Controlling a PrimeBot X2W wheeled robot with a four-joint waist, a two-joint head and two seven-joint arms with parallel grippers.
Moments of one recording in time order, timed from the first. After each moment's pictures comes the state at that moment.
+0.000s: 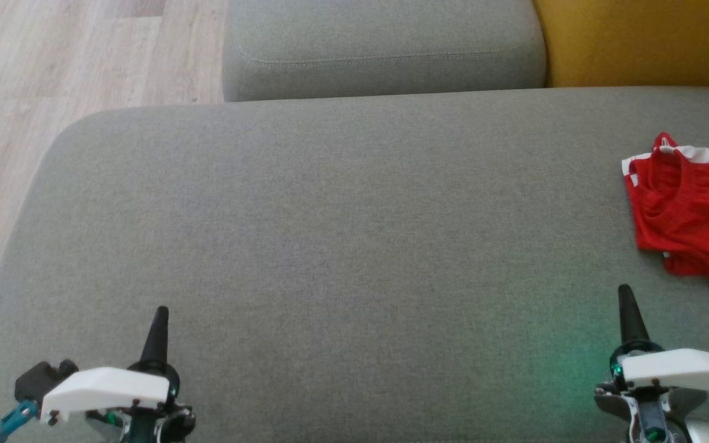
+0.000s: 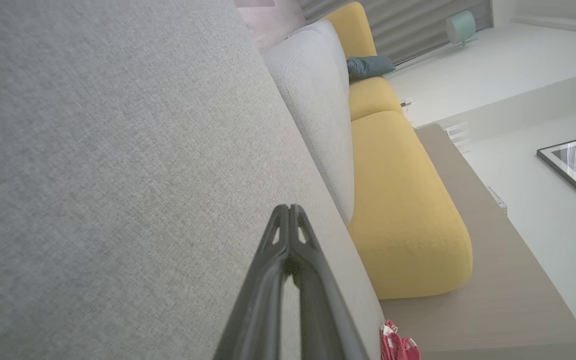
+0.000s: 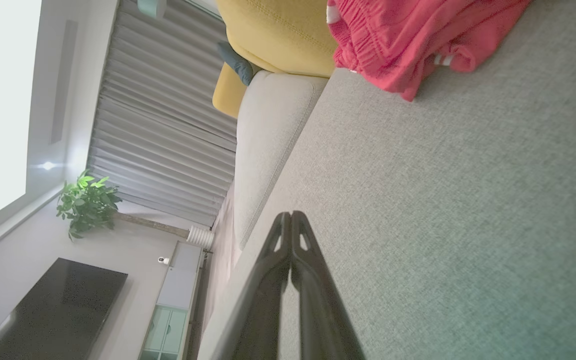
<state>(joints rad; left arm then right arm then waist) 0.01 0.05 -0.05 0.30 -1.17 -0.05 -0.02 -0.01 -0.05 -0.06 0.33 1.12 0.12 0.02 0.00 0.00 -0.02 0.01</state>
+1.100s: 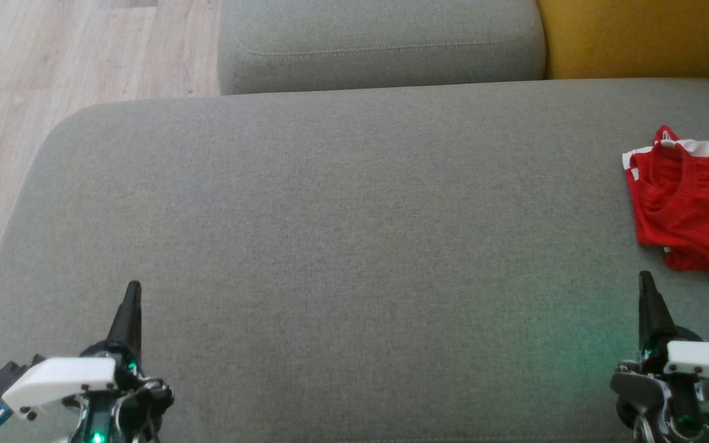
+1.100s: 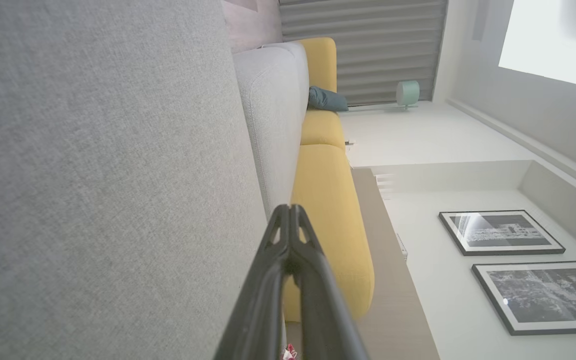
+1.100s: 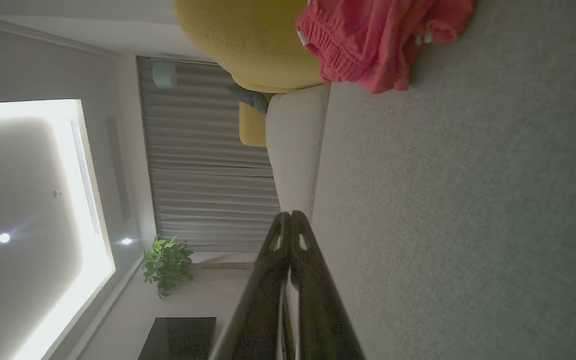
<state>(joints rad) -0.03 0.05 0.04 0.29 -1.50 -0.11 0.07 -0.04 -0.04 -0.11 0.30 1.48 0.12 0.08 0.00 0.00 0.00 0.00</state>
